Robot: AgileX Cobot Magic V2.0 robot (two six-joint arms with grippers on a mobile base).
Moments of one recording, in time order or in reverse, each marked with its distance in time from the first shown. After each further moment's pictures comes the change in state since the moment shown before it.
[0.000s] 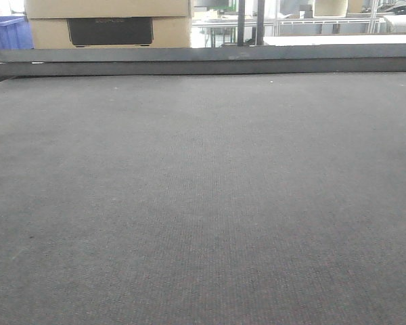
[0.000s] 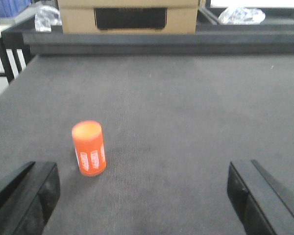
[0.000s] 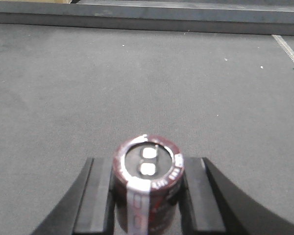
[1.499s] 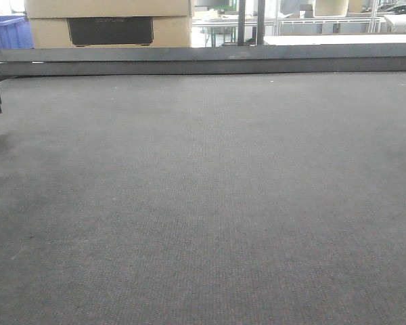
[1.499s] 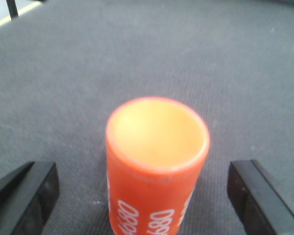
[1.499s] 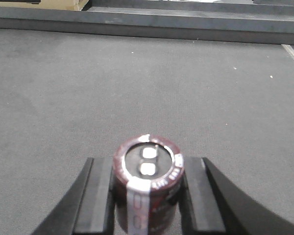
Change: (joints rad) left arm 0.114 1.253 -0.413 -0.218 -0.674 0.010; right arm 0.036 0.000 0.000 -0.002 -0.025 0.000
